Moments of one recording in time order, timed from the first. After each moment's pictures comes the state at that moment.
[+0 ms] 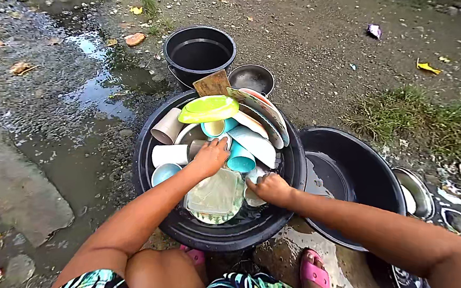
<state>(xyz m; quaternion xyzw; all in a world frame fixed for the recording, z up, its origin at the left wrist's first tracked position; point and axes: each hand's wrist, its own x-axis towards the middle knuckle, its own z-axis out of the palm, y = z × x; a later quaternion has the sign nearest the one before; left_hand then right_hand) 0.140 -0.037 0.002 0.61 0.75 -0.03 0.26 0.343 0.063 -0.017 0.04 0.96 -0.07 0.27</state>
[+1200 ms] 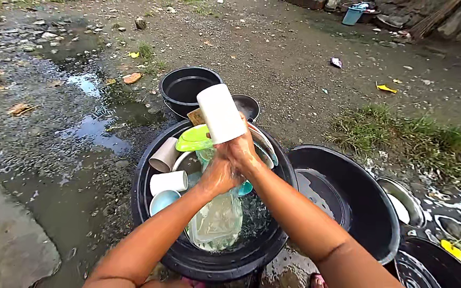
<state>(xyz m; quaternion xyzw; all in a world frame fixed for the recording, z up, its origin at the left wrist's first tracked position) 0.165 -0.035 0.036 0.62 0.72 0.28 0.11 0.210 0.060 0.059 0.11 0.48 -0.80 -0.35</state>
